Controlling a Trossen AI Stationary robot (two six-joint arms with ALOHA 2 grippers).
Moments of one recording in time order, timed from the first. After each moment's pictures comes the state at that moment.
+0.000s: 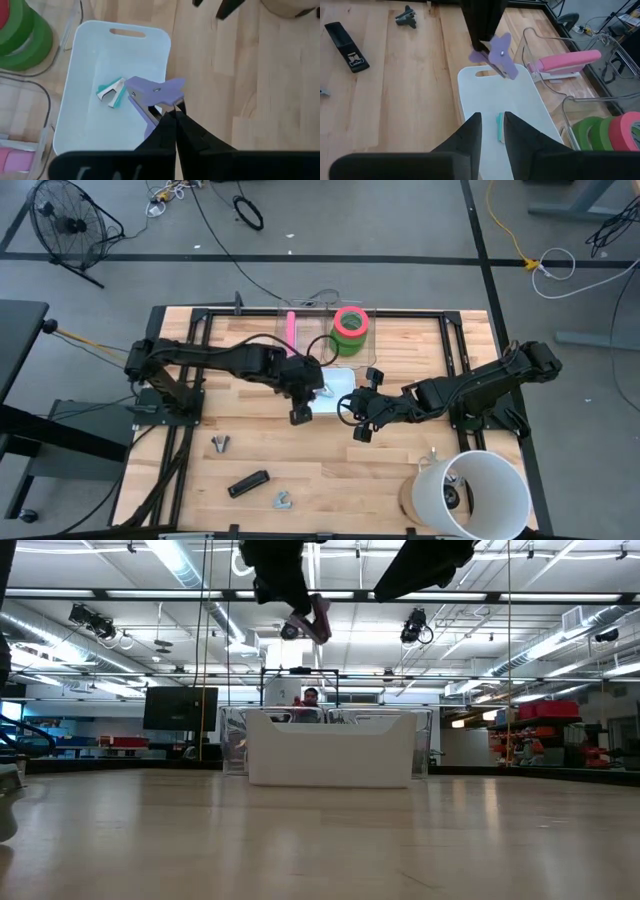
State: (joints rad) left arm -0.05 1.67 1.55 -0.87 -0.04 -0.20; right arm 0.31 1.46 1.13 -0.42 0.52 0.20
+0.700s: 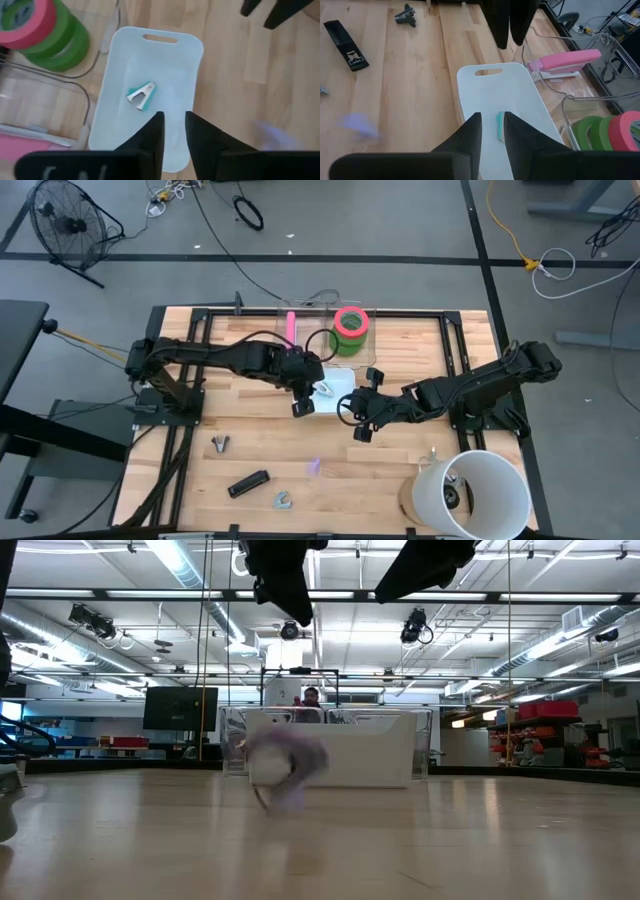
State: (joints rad) left arm -0.04 1.67 1.55 -0.87 -0.16 -0.19; right arm 0.31 1.46 1.13 -0.43 0.52 0.20
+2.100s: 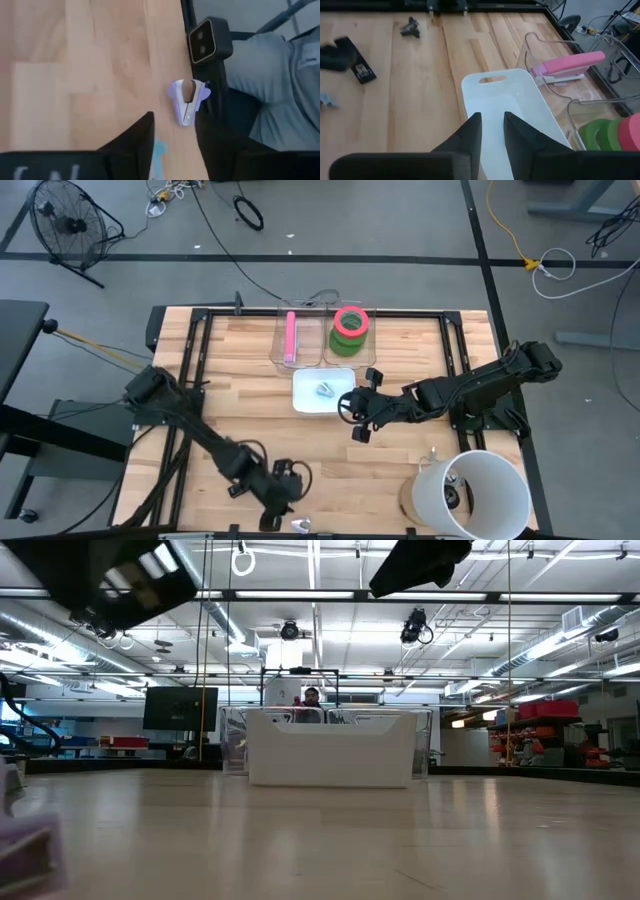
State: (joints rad) left arm -0.66 1.81 1.22 -0.27 -0.05 -0.61; right arm 0.31 1.46 1.13 -0.39 0.51 0.23
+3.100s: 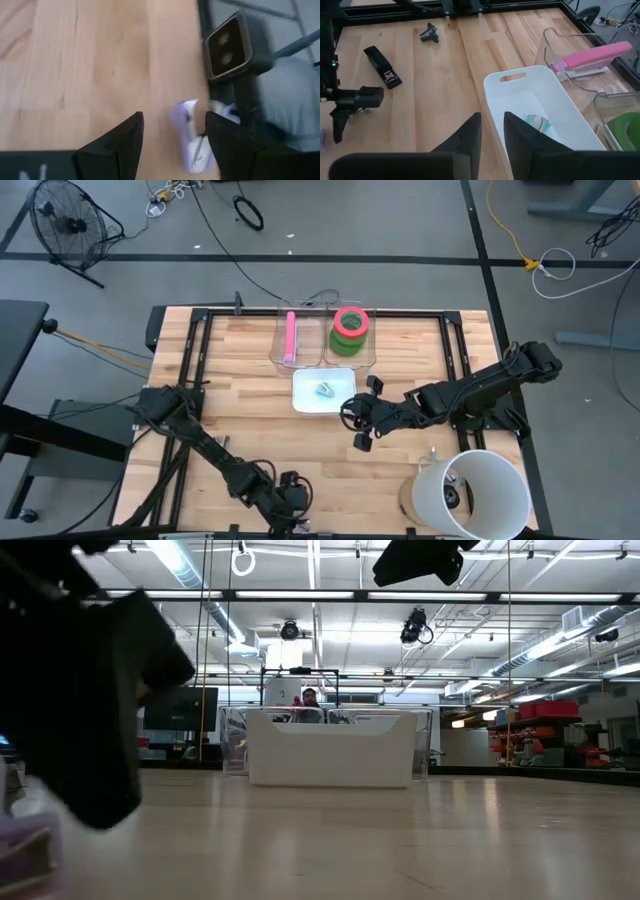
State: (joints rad) left arm -0.72 2.02 1.22 -0.01 -0.20 -0.70; right arm 0.36 1.46 1.13 -0.37 0.48 0.33
